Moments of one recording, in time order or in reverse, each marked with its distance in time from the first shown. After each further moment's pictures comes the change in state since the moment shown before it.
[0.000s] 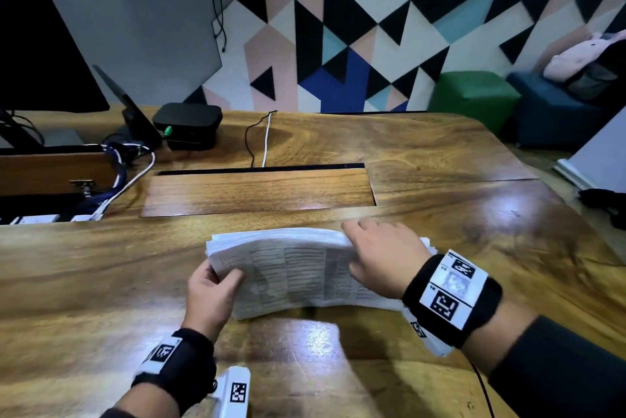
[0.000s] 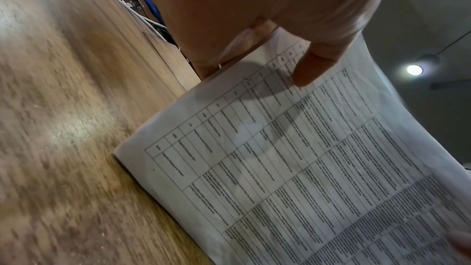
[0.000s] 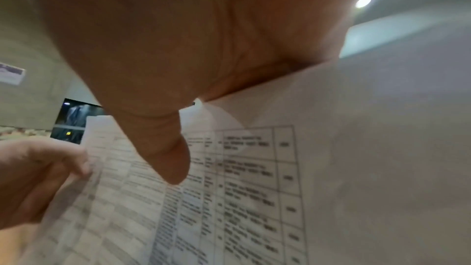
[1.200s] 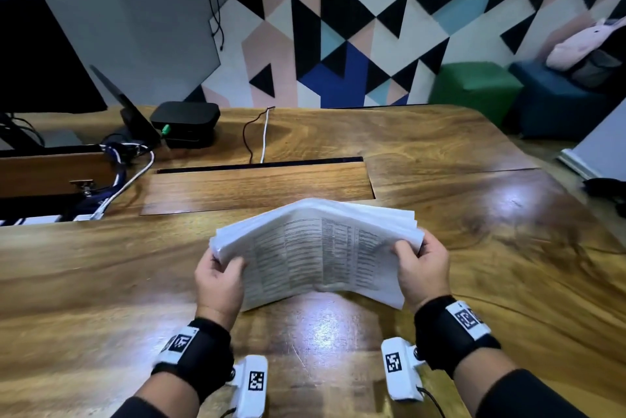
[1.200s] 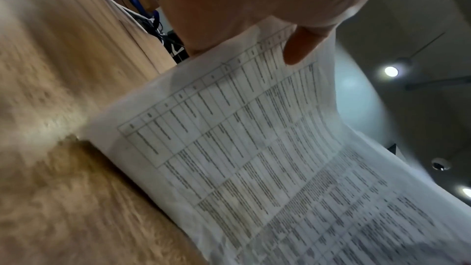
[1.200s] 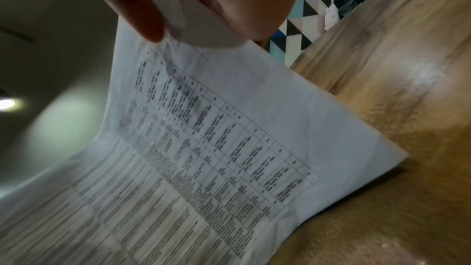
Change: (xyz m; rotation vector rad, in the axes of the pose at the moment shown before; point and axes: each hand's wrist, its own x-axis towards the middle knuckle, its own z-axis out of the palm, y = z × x) left_hand -0.004 0.007 0.024 -0.086 0.113 0.134; right_hand -0.023 0.029 0.083 1.437 0.794 0.505
